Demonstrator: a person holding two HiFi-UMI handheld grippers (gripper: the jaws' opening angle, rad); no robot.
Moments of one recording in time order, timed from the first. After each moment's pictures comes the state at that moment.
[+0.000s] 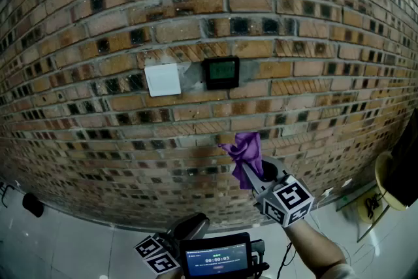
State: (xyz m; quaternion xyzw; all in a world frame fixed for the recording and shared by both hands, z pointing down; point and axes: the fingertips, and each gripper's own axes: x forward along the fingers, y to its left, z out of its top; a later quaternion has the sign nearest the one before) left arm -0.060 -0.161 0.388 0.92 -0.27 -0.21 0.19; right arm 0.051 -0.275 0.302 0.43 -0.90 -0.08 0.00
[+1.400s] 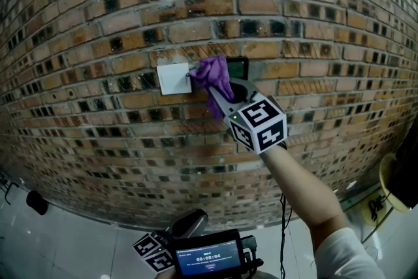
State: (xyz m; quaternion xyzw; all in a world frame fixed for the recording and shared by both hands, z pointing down) left arm -0.080 -0.150 0.364 0.92 -0.29 -0.21 0.16; right arm -0.043 -0.362 0.136 0.40 -0.89 -0.22 -0.01
